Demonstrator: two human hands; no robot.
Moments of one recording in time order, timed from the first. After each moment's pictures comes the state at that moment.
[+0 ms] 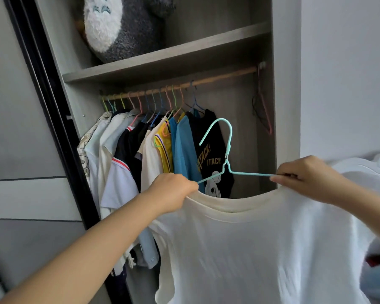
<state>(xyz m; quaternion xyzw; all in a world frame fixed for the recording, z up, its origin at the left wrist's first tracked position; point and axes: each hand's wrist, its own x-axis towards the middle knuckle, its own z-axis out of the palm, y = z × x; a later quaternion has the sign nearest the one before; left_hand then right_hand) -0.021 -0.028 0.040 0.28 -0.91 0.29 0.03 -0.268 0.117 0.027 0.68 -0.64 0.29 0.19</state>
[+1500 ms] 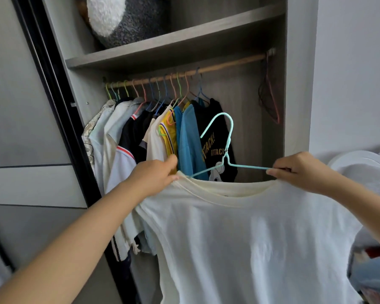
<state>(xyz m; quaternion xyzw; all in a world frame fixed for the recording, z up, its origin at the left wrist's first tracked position) 0.019 -0.046 0.045 0.38 -0.90 0.17 0.11 -0.251 0.101 0.020 0.66 -0.69 0.27 0.10</state>
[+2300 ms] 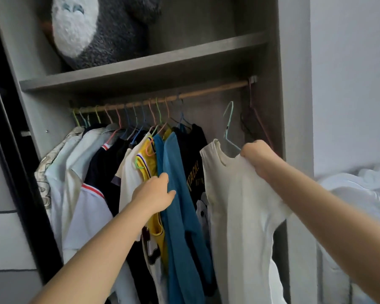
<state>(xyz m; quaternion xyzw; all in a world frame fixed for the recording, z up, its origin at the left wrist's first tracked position) -0.054 -0.140 0.050 0.44 -0.88 0.07 0.16 -0.240 -0.022 0.094 0.32 -0.70 0.62 -0.16</state>
